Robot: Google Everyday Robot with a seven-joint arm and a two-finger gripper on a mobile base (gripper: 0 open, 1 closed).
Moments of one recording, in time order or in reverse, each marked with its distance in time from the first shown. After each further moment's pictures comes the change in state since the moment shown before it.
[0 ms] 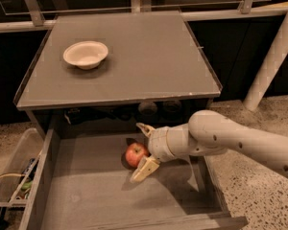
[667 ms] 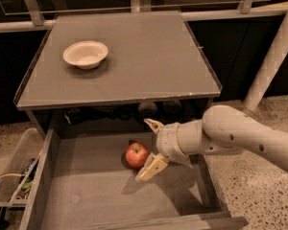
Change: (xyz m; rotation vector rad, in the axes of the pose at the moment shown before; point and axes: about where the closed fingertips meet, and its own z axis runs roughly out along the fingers) arm -0.019 0.007 -0.045 0.031 0.013 0.034
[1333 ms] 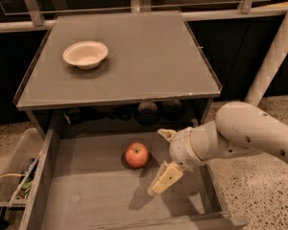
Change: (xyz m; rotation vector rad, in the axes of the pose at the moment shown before) arm 0.016 0.035 -0.045 -0.068 0.140 0.160
